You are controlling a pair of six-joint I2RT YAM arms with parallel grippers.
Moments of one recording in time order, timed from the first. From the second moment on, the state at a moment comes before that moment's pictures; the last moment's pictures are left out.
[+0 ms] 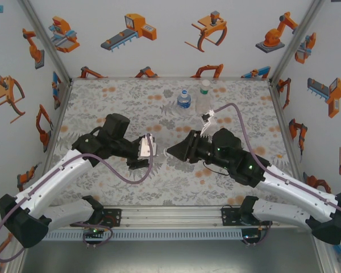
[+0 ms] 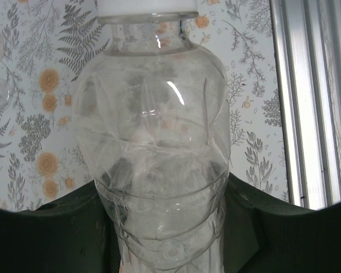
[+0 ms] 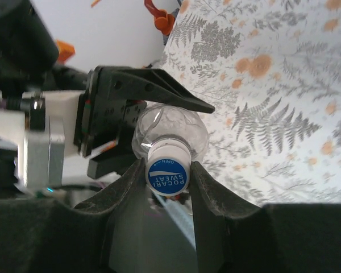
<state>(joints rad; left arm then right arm) -0.71 1.08 1.01 -0.75 0.62 0.85 1.00 0.95 0.89 -0.23 -0.01 0.99</state>
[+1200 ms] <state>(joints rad) -0.71 1.10 0.99 -0.60 0.54 0.68 0.98 0.95 0.81 -0.02 0.13 0.94</state>
